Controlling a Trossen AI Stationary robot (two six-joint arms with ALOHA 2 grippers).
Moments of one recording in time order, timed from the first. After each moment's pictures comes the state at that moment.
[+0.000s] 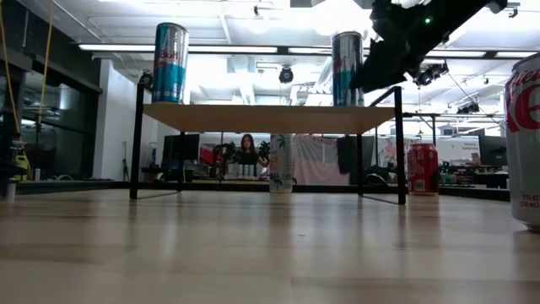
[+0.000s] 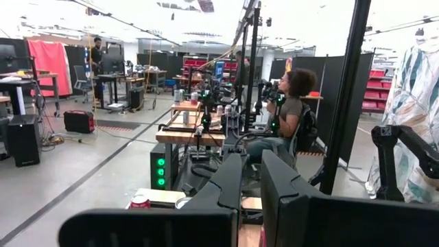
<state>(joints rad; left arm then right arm) 0.25 0.79 1.44 -0.52 0.19 -0.08 0.01 1.10 0.75 -0.29 0.54 0.26</state>
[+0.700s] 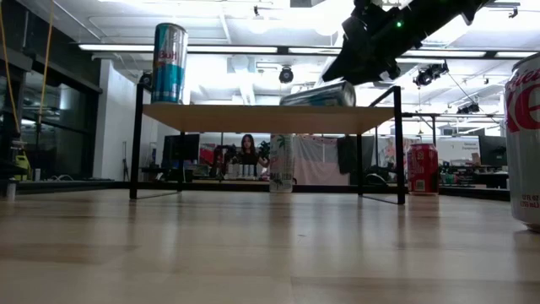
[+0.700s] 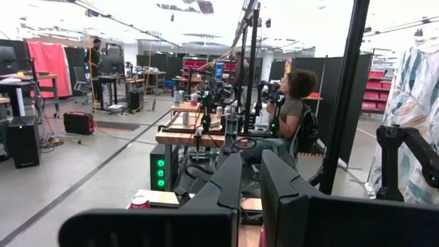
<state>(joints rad) 0.25 0.79 1.44 -0.52 0.20 -0.08 -0.02 1.21 0.75 -0.01 0.59 0.23</state>
